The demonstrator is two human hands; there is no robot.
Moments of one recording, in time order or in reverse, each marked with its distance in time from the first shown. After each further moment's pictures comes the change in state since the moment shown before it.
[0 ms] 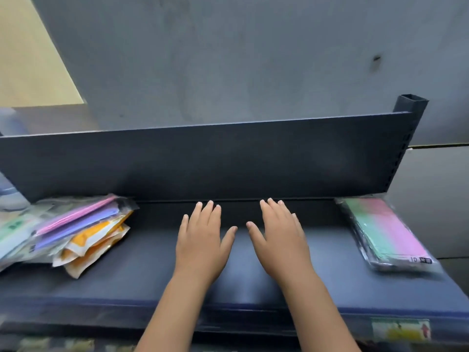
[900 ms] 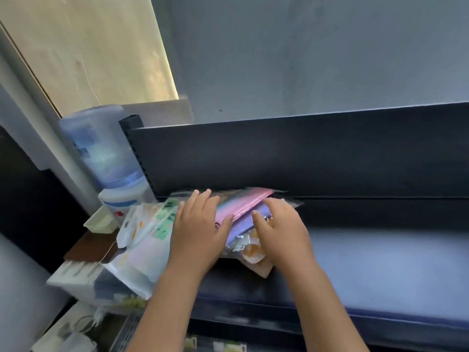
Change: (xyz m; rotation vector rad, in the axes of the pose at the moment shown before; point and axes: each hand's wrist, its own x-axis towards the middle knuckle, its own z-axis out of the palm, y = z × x) left_hand -0.001 -0.413 -0.103 -0.015 0.187 -0.017; right_hand 0.021 -0.358 0.214 0.309 0.039 0.003
